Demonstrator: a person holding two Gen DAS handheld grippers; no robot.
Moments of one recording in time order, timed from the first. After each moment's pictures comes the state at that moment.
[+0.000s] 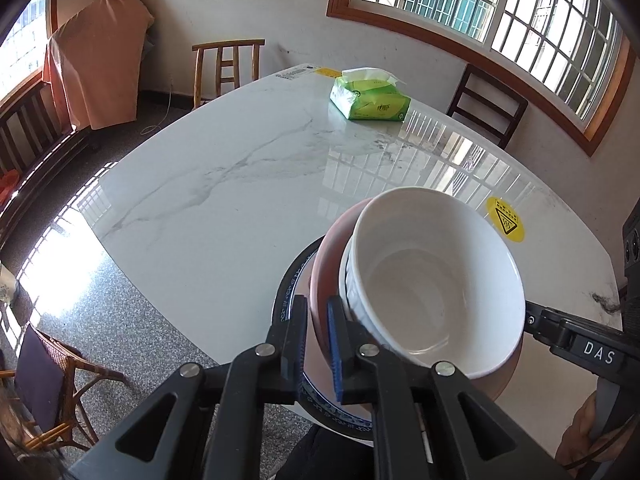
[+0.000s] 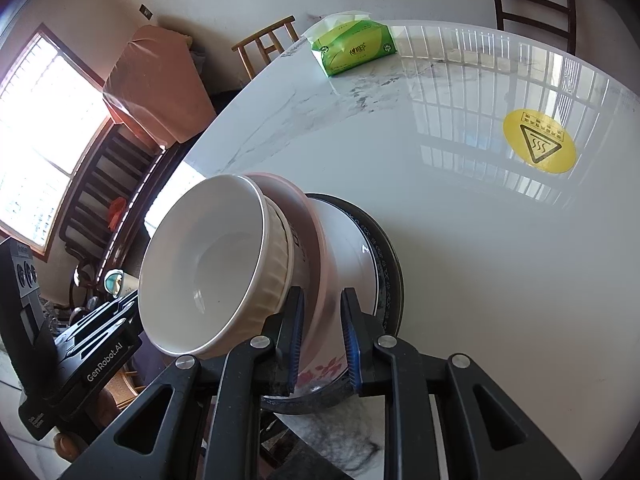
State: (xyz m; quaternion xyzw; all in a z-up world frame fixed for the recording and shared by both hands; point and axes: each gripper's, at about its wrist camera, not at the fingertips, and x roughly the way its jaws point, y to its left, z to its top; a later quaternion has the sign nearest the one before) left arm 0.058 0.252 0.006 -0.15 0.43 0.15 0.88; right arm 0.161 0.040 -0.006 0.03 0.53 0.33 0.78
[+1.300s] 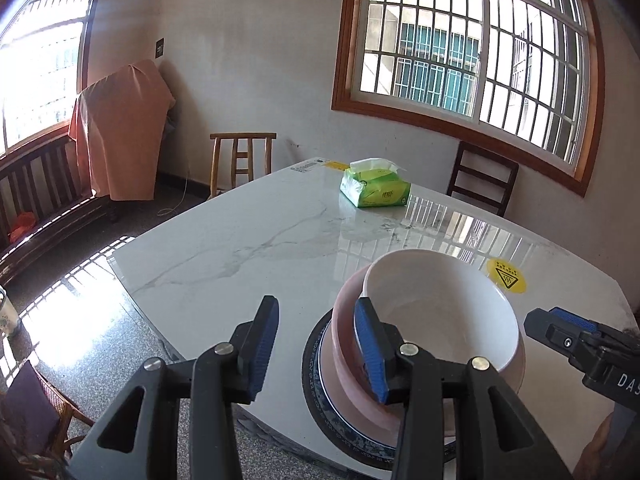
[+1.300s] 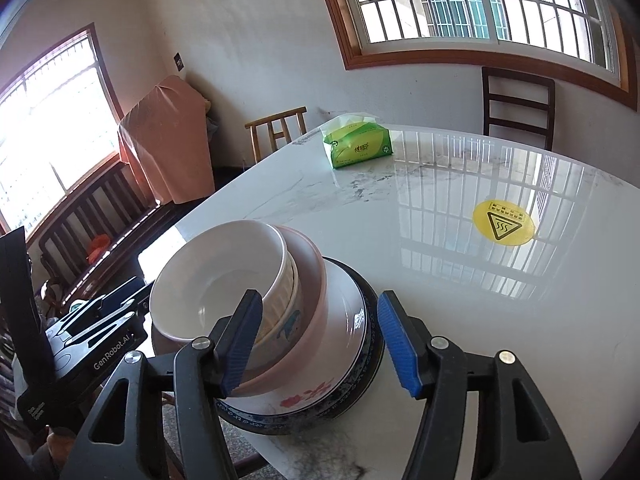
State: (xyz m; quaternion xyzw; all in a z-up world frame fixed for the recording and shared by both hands) left arm 0.015 0.249 0.012 -0.11 0.25 0.19 0.94; right arm 0.109 0.027 0.015 0.01 0.34 0.32 0.88
